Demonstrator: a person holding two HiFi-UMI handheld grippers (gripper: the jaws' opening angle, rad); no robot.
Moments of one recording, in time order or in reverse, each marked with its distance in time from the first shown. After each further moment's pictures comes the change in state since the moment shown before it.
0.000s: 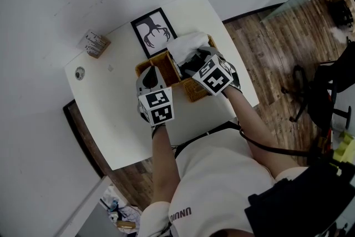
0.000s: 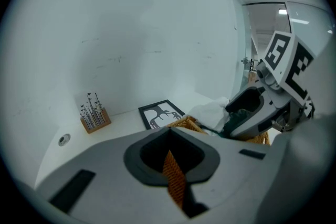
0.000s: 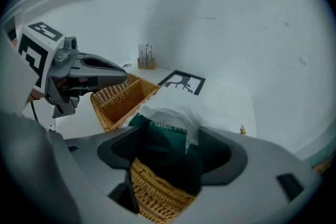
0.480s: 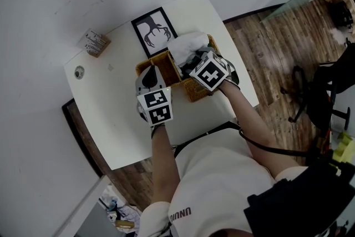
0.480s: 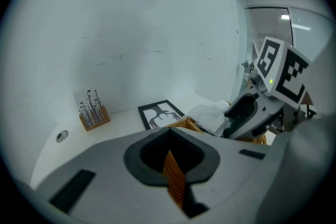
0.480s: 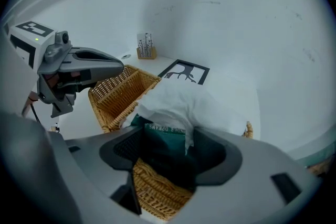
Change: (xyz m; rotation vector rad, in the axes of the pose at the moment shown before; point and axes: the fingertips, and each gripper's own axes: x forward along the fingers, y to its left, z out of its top) left arm -0.001 0.002 0.002 -0.041 0.001 -0.019; right arm 0.011 0.002 -0.007 0.004 0.128 0.038
